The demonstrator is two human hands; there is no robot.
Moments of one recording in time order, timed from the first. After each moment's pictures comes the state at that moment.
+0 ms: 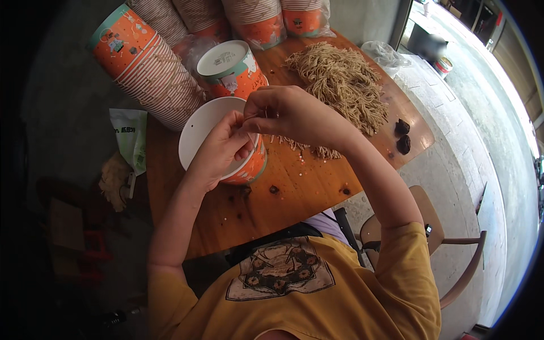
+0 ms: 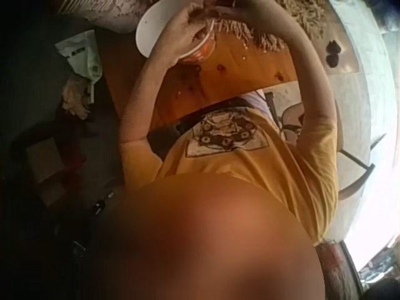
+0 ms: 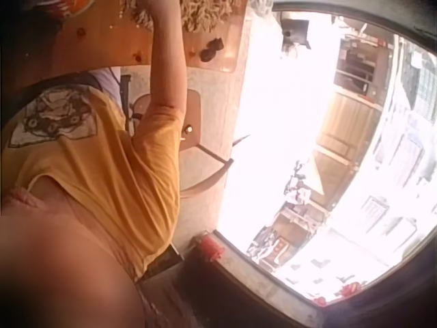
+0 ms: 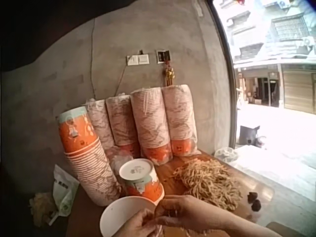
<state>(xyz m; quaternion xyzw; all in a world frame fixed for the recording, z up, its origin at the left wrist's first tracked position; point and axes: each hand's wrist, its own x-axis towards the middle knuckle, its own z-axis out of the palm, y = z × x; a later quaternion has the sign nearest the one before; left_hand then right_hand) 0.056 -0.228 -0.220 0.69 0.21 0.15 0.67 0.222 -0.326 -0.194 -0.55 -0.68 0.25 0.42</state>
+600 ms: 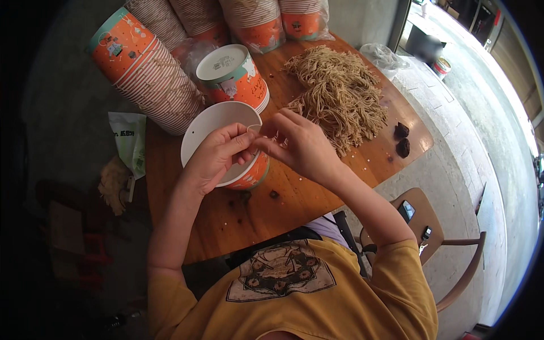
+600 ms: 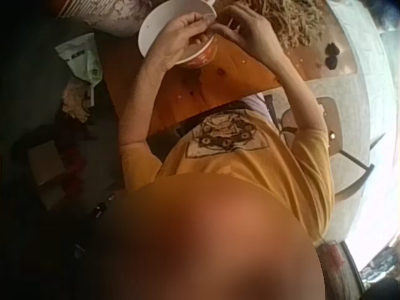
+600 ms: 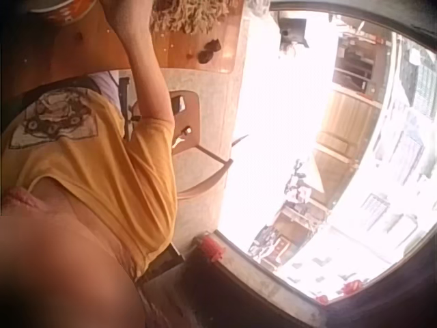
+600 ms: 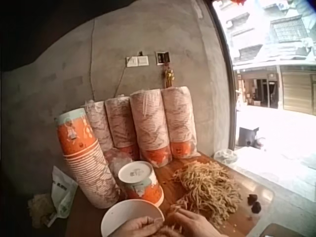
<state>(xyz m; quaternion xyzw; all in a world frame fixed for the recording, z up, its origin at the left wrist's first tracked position) 0.051 -0.213 -0.226 0.62 0.20 0.09 0.75 0.201 -0.342 -0.245 -0.63 -0.61 0.06 0.47</state>
